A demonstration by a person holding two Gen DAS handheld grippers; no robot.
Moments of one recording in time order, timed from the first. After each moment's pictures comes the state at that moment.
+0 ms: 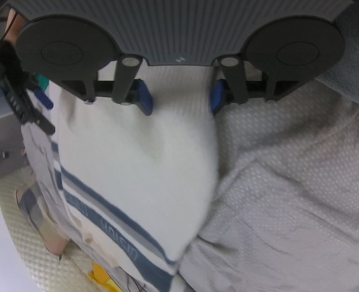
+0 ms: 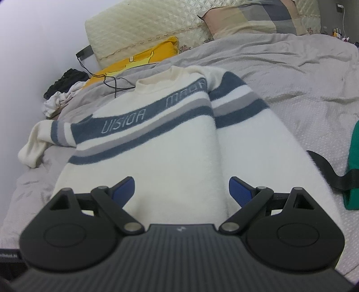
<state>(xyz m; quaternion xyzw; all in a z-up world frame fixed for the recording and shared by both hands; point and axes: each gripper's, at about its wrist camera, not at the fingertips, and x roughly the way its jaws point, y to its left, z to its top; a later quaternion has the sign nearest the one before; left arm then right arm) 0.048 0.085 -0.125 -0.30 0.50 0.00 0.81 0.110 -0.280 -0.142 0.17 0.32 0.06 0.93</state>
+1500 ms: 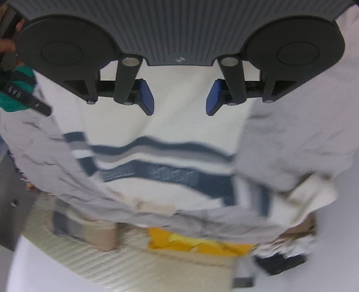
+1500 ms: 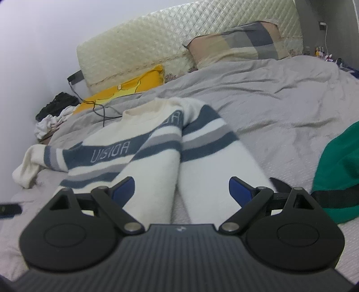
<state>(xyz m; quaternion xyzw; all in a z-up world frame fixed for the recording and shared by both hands) 0.077 0.014 -0.004 -0.07 0.37 -0.05 0.93 0.085 -0.318 -0.114 0.16 0.25 0.01 0.95</state>
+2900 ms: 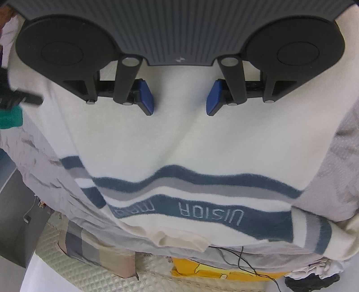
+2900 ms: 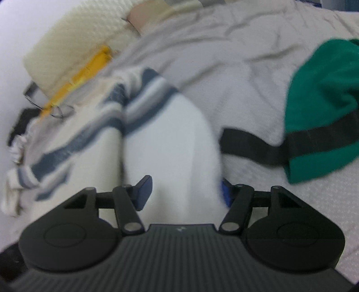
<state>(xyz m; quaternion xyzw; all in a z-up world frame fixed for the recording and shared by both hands) 0.155 -0.035 -0.127 -0.08 0.39 -0.10 0.91 0.111 -0.367 -0.183 0.29 0.38 -0.08 0.88</state>
